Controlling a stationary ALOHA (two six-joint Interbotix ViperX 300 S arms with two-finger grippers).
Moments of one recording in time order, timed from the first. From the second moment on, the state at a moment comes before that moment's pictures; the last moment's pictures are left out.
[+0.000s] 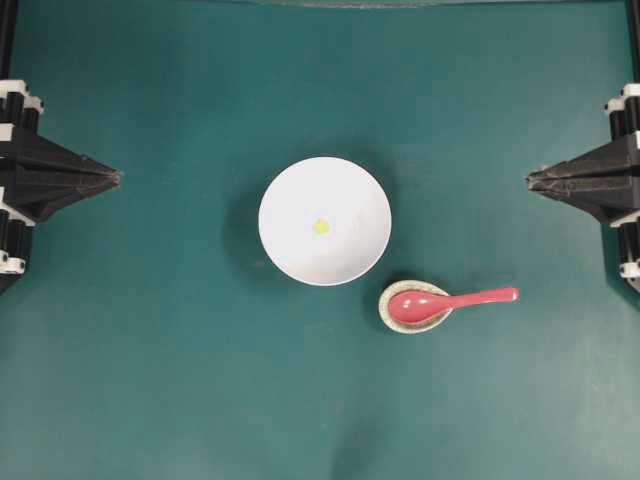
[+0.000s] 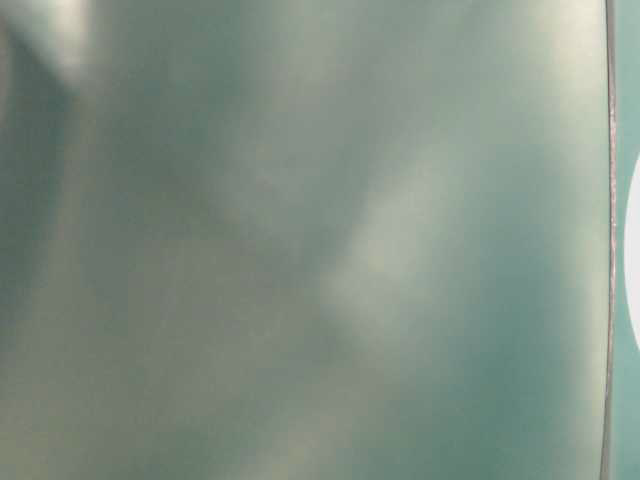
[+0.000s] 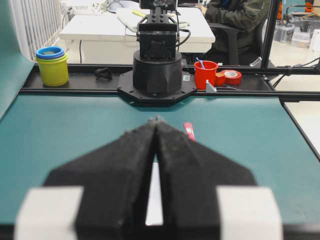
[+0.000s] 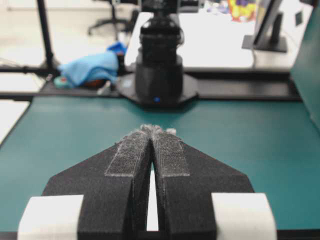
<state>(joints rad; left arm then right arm) 0.00 -0.97 1.18 0.00 -0.29 0.00 0.00 -0.96 1.17 0.00 -0.29 0.00</state>
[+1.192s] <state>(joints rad) 0.01 -0.97 1.18 0.01 -0.27 0.01 0.01 -0.88 1.18 0.01 -0.26 0.01</state>
